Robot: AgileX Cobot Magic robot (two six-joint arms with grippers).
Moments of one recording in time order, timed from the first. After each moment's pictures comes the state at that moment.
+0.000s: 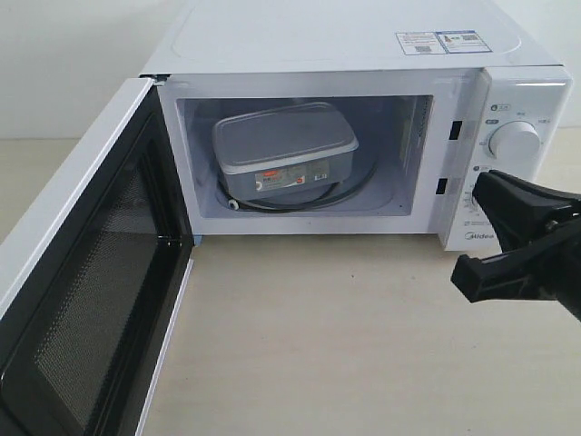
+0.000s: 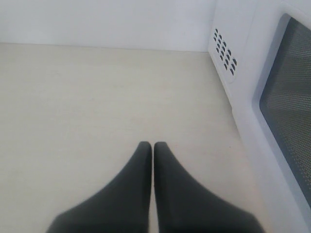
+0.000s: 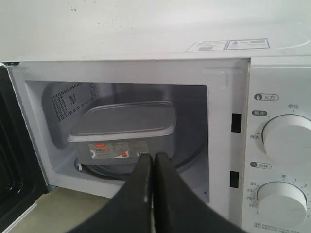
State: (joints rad) left arm 0.11 0.05 0.00 0.04 0.31 -0.09; right arm 0.65 1.08 -0.16 0.49 -0.88 -0.21
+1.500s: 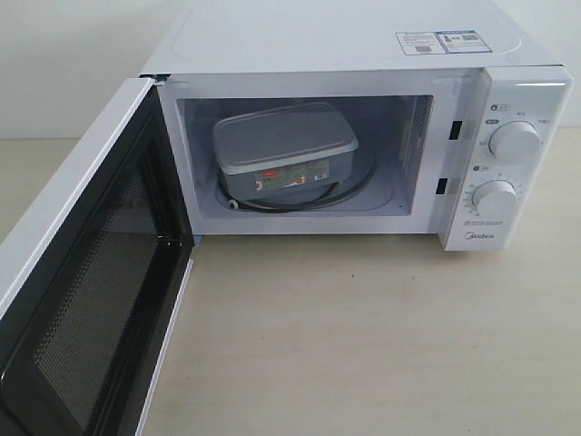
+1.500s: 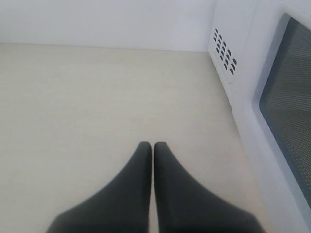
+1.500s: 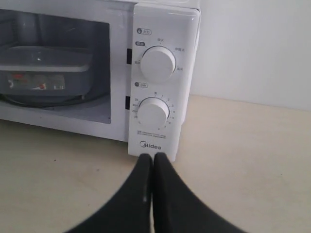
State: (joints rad) left arm 0.11 0.05 0.00 0.04 0.31 -0.09; right arm -0.02 0.03 0.00 0.44 0.21 -0.52
